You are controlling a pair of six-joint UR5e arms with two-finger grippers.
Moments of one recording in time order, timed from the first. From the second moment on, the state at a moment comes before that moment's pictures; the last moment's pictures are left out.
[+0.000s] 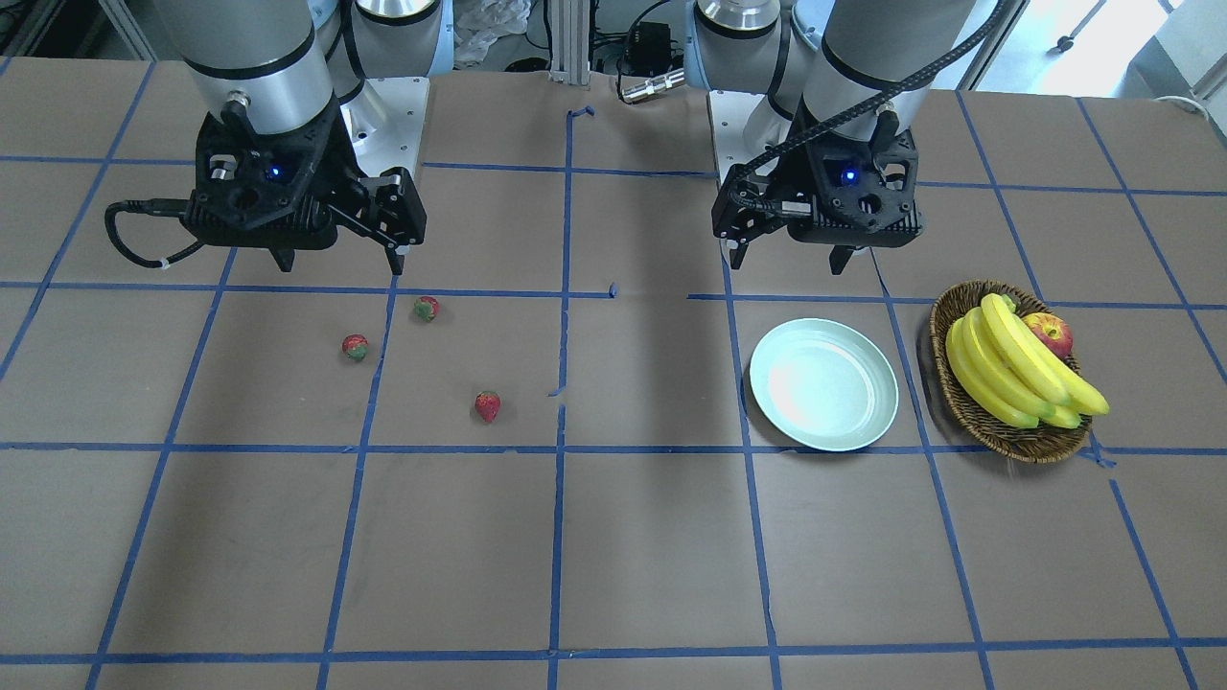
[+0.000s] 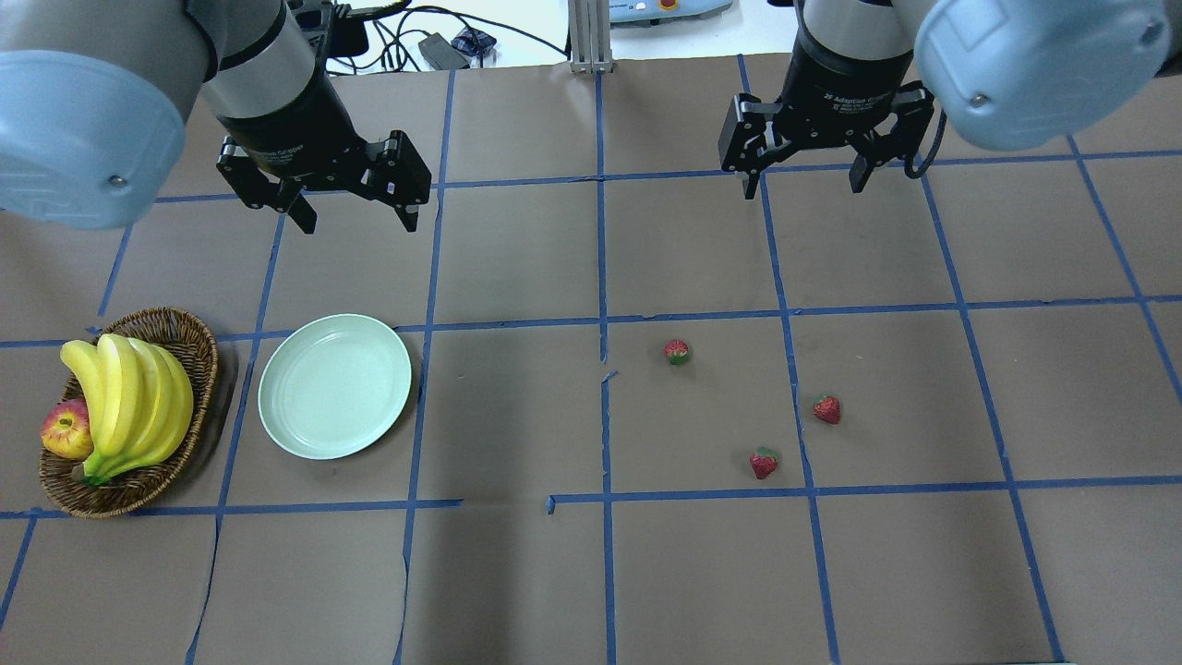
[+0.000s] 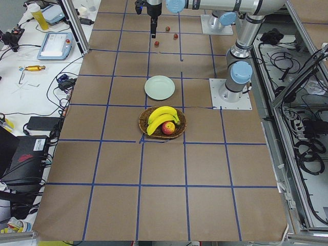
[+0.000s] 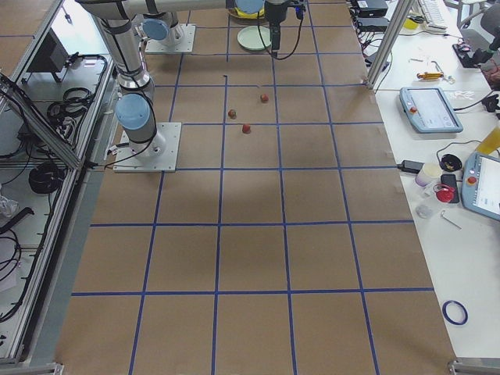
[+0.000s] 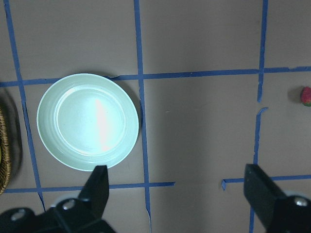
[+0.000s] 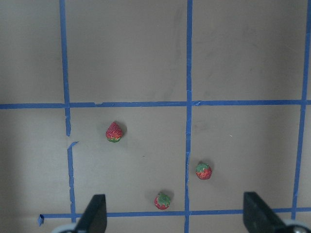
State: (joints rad) left arm -1.65 -1.60 -1.56 -1.52 1.57 -0.05; right arm 1.69 -1.48 1.50 -1.59 -1.60 0.12
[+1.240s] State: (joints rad) left arm -1.65 -1.60 -1.59 -1.52 1.57 -0.05; right arm 1.46 -1.41 2.17 -2.24 -1.58 -0.15
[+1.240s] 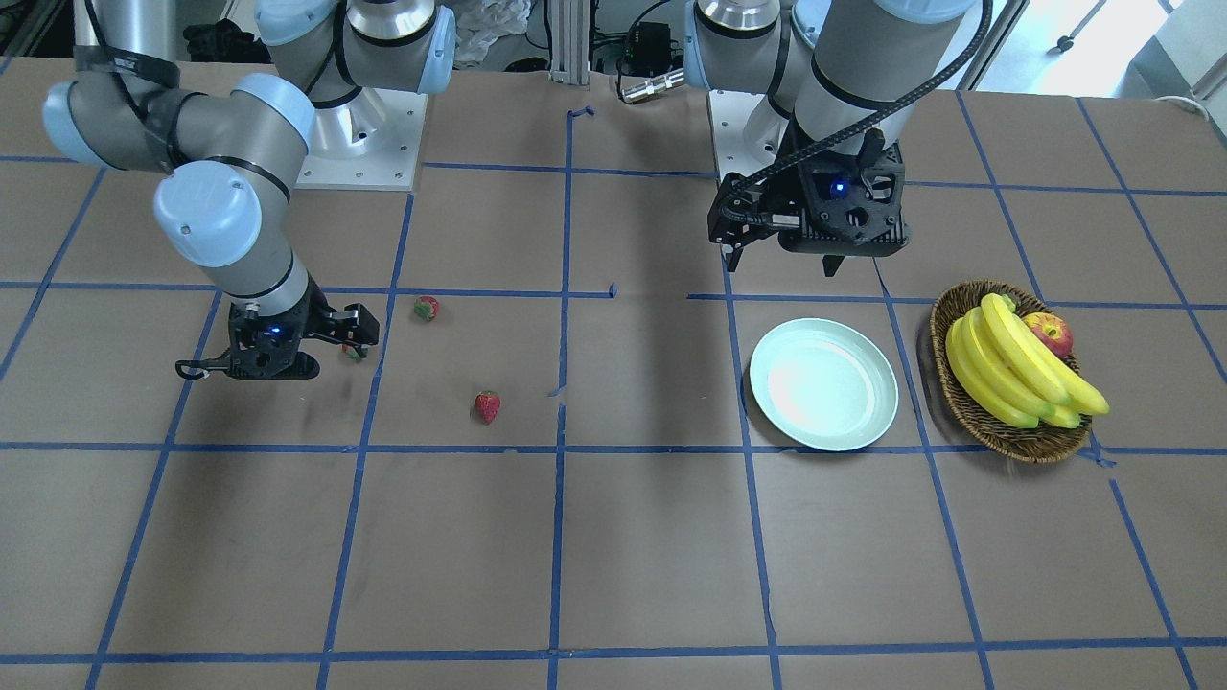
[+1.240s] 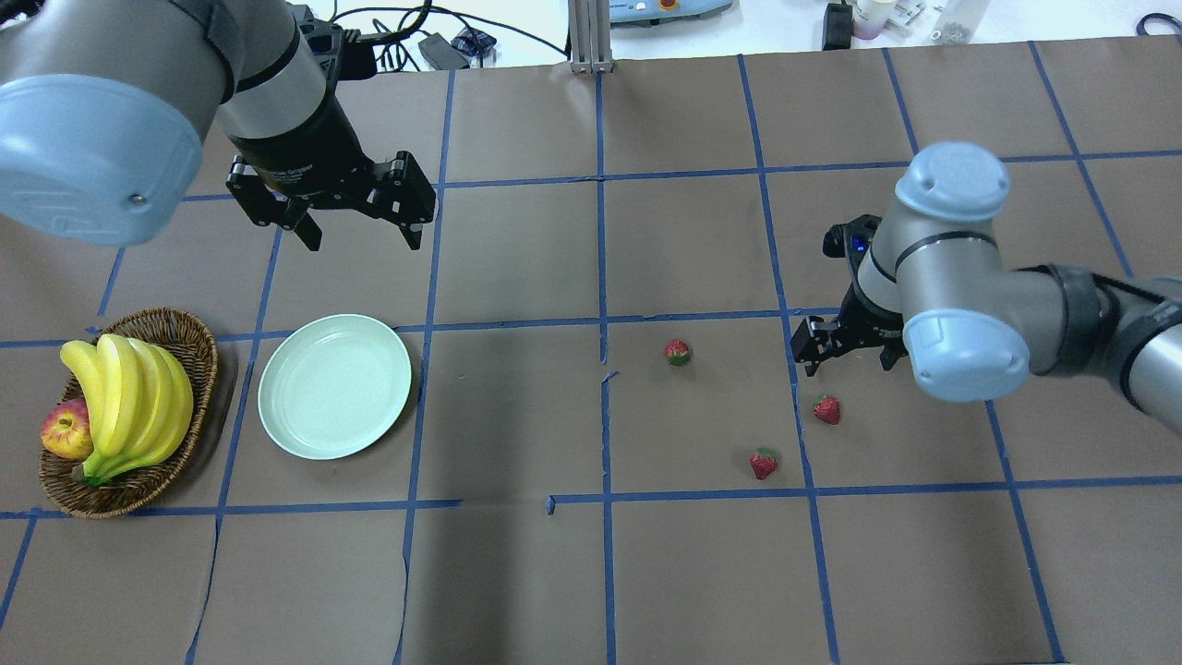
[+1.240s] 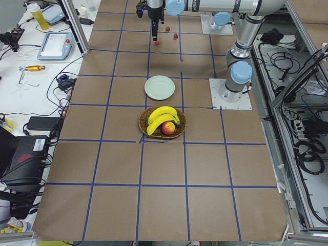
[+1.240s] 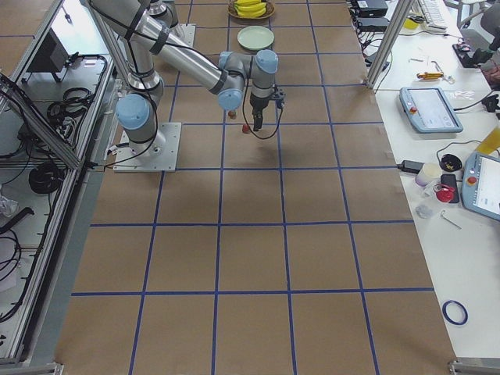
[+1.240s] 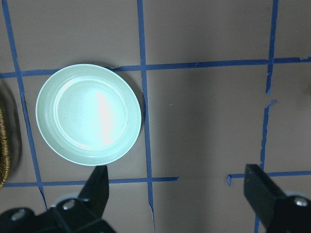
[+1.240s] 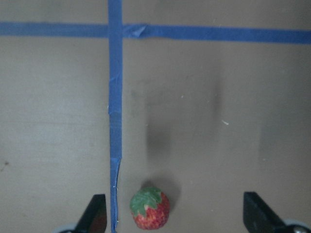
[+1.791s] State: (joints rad) left arm -1.65 -1.60 -1.59 -1.52 1.57 -0.05; right arm 1.46 -1.41 2.25 -2.33 -1.56 -0.15
